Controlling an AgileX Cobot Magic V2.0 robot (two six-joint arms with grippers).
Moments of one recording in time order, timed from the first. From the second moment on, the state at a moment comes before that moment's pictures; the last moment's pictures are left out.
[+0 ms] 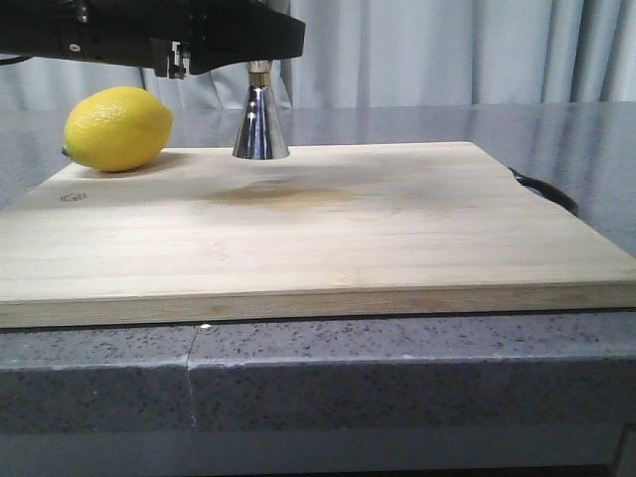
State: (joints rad) left arm -0.27 1.81 -1.14 -1.77 1.16 2.13; right arm 0.75 1.67 -1.71 -0.54 0.87 -0.40
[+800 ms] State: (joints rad) left arm -0.27 1.81 -1.14 -1.77 1.16 2.13; right arm 0.76 1.68 -1.71 -0.60 0.87 -0.58
